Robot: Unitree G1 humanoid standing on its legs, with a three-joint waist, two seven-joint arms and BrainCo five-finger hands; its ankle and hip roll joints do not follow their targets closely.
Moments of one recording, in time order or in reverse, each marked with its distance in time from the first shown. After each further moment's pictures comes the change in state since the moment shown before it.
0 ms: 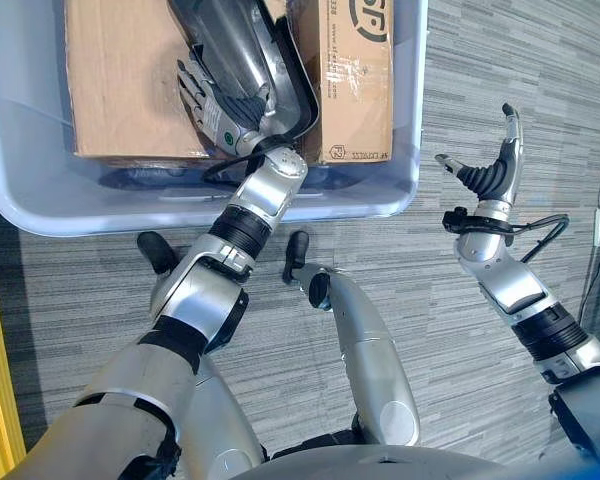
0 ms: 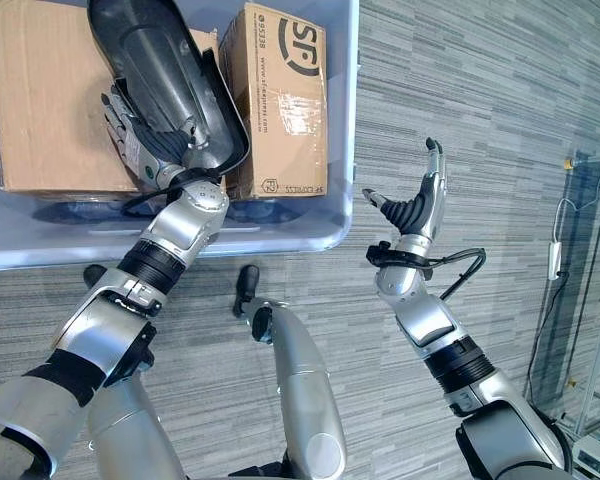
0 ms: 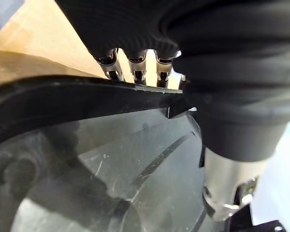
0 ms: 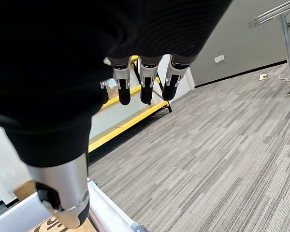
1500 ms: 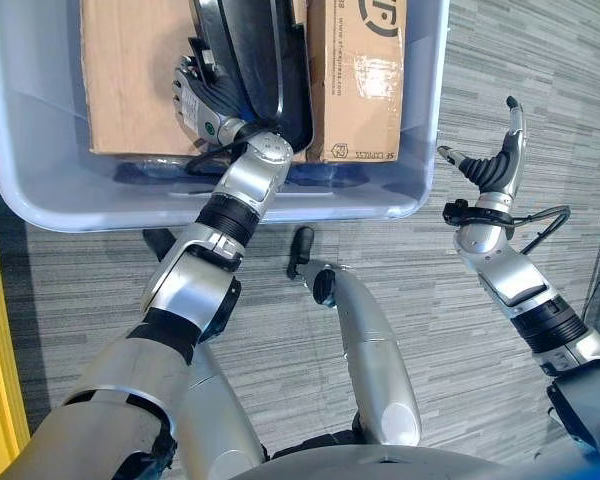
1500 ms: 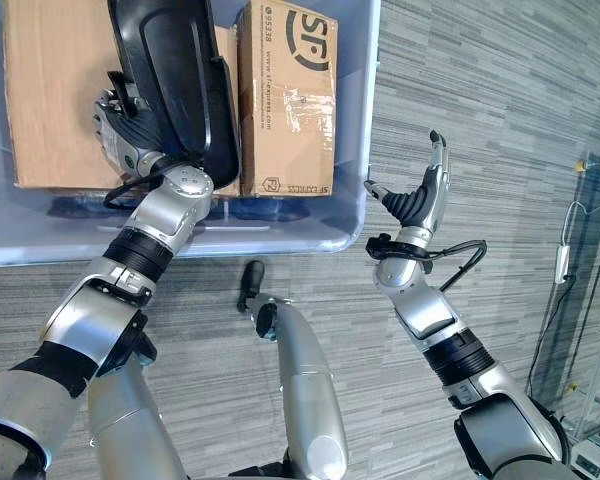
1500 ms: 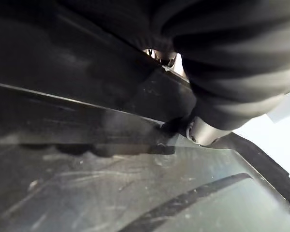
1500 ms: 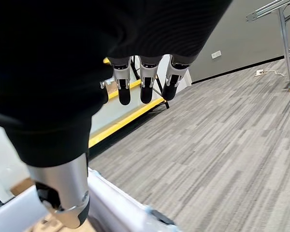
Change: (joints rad) left arm -0.002 0.040 0.037 0.046 -0.094 -0.172 -0.036; right arm -0.036 0.001 -0.003 -0.010 0.035 0.036 -0.013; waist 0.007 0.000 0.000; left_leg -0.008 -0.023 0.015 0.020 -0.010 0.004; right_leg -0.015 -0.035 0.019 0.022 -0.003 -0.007
